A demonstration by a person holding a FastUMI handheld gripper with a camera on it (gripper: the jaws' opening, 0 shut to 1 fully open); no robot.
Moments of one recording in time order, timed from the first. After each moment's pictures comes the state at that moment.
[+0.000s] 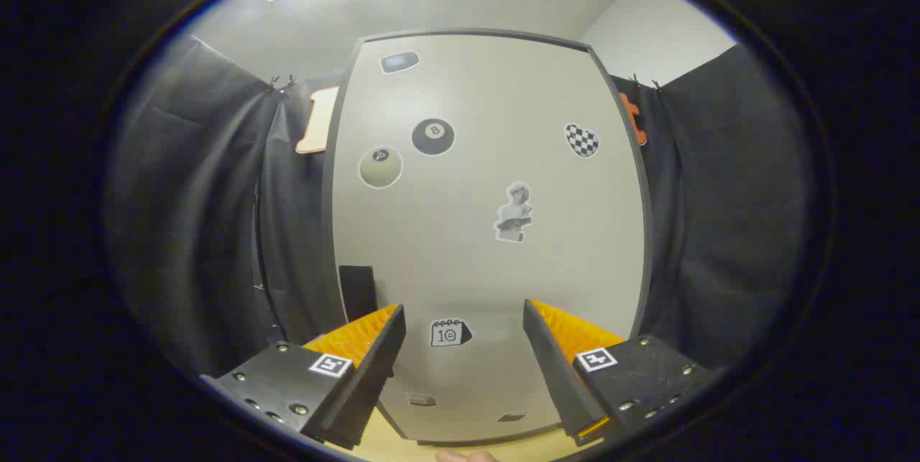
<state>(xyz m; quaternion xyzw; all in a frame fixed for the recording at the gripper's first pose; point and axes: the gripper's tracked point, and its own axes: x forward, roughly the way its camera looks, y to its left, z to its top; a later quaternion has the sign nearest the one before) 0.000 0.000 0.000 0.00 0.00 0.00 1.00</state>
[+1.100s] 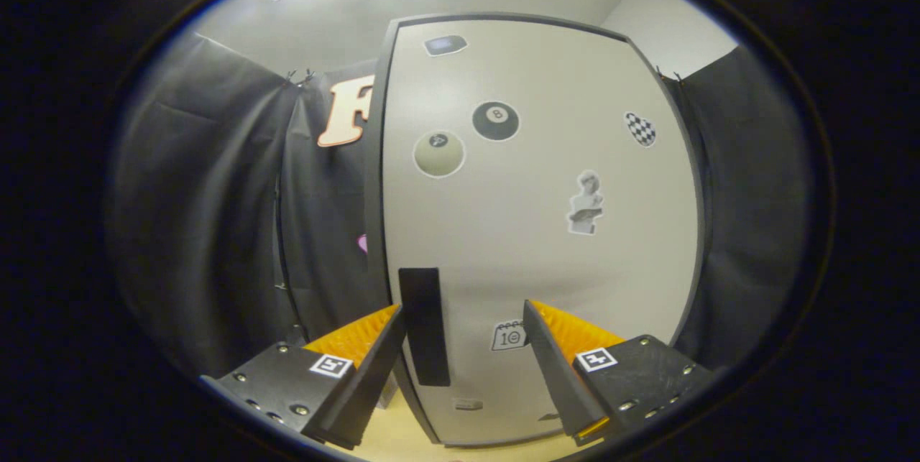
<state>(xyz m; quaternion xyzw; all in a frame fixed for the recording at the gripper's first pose) 0.028 0.064 -0.011 0.00 0.02 0.04 1.00</state>
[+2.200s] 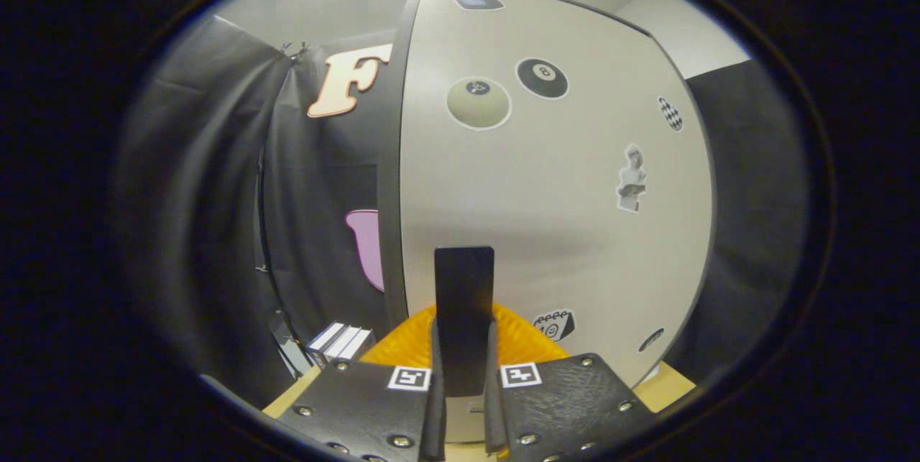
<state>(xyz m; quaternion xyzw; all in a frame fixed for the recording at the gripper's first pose) 0.052 0.083 -0.038 -0.03 0.05 -0.01 1.00</state>
